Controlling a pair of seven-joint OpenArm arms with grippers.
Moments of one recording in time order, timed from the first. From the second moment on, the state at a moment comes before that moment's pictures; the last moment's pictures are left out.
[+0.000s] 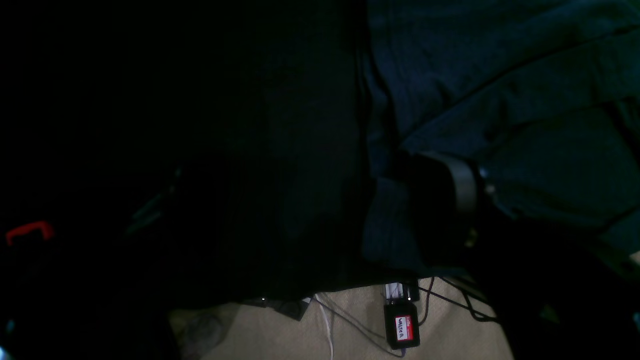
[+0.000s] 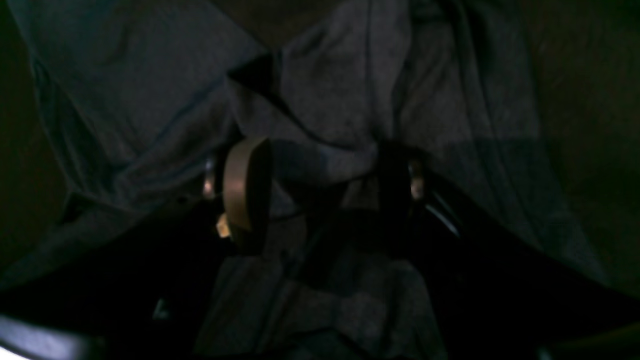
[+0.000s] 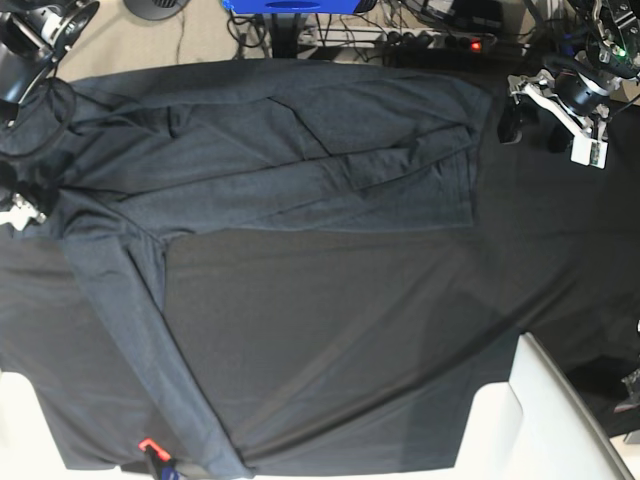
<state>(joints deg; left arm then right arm) 28.4 -15.4 -35.7 90.0 -25.6 -41.1 33.5 5.4 12.5 45.3 63.1 18.0 21.7 -52.0</state>
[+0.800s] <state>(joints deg) 28.3 -15.2 -35.7 90.0 -25.6 -41.1 33.5 4.8 12.5 49.9 62.6 17.8 21.7 -50.0</state>
